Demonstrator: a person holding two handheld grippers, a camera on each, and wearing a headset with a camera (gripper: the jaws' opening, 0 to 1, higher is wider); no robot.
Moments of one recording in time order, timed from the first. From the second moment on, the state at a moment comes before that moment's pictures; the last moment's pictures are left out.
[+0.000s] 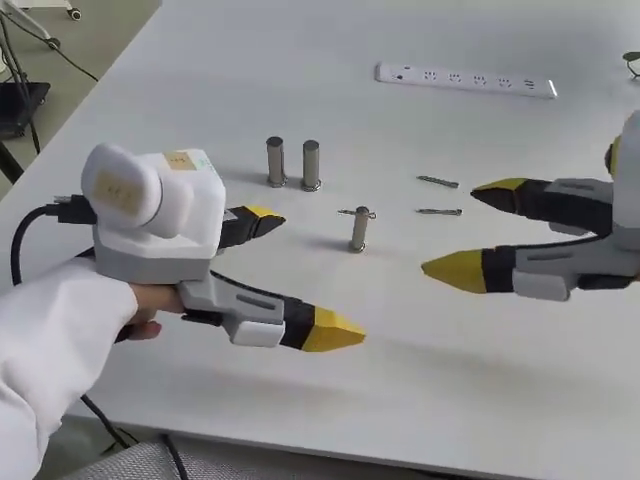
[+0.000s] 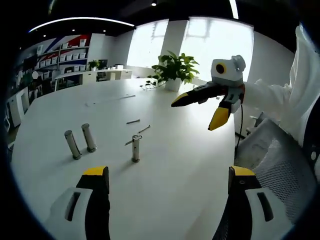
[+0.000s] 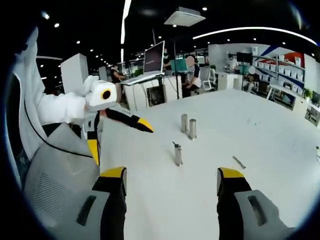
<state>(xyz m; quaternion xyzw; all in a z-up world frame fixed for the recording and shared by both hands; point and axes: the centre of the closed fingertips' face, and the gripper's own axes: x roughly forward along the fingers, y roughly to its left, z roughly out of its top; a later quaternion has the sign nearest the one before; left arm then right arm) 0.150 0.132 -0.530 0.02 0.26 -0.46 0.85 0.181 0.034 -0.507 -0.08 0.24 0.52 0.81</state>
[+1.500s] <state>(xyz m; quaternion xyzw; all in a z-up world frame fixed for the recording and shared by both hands) 0.246 0.222 -0.537 0.06 0.23 -0.29 0.93 0.139 0.009 -0.529 -0.07 0.29 0.47 0.83</state>
